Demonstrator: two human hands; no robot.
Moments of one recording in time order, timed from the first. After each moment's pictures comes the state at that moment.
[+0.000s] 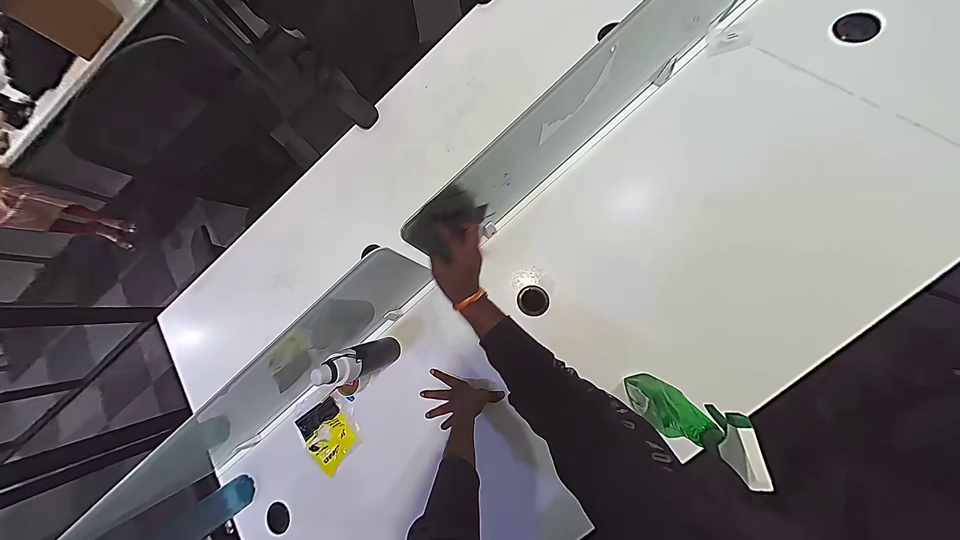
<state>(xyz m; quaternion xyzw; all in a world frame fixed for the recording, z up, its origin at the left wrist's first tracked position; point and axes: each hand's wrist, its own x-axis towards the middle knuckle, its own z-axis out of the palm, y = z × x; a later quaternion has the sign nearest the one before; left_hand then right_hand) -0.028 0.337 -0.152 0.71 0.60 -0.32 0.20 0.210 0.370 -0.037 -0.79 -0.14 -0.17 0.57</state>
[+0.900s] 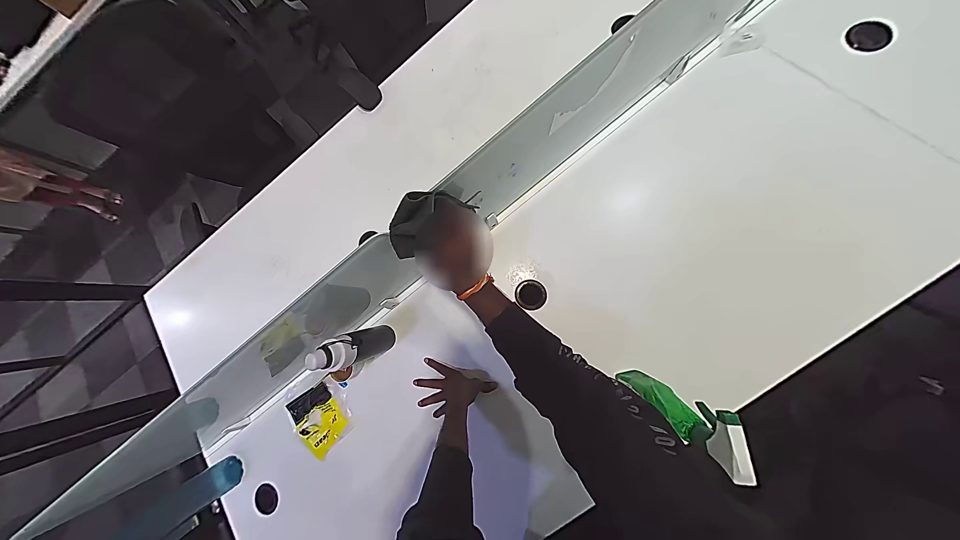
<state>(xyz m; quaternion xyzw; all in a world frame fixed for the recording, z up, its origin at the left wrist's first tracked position) -0.025 0.338 -0.152 0.69 0.61 -0.33 0.21 0.218 0.364 -0.032 -0.76 -0.29 -0.29 0.50</state>
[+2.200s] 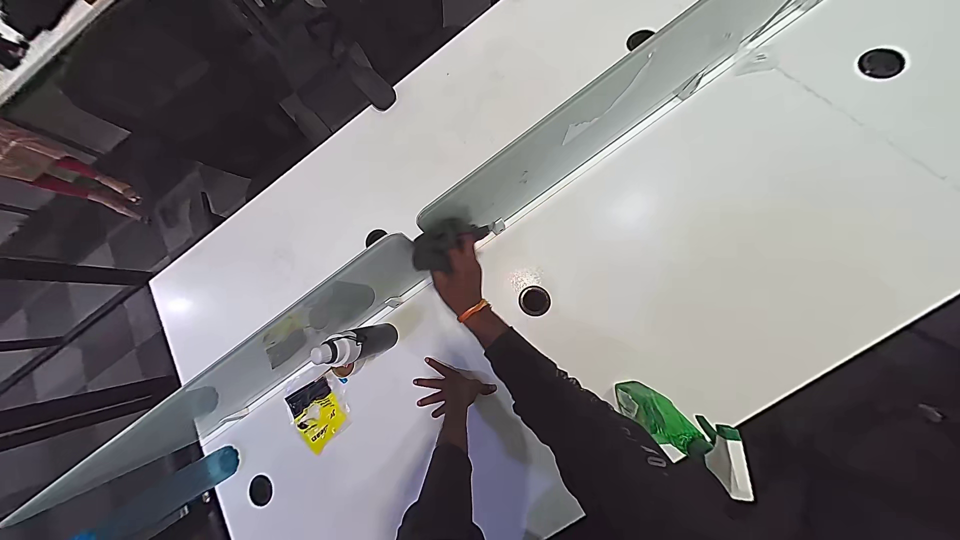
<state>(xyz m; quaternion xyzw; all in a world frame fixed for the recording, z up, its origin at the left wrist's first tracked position) -0.025 0.340 -0.157 0.69 0.61 -0.32 0.20 0.182 0.371 -0.051 -0.84 -0.16 -0.04 0.51</state>
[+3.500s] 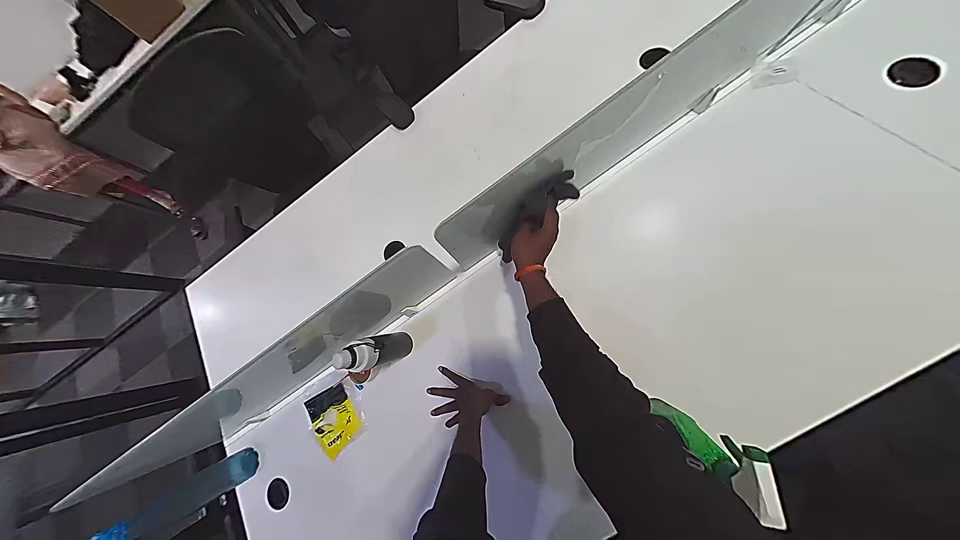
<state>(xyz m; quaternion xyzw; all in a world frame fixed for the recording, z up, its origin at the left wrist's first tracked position) -0.024 0.341 -0.159 0.68 0.63 -0.29 0.23 0.292 0.317 -0.077 -0.79 0.06 -0.10 0.60</state>
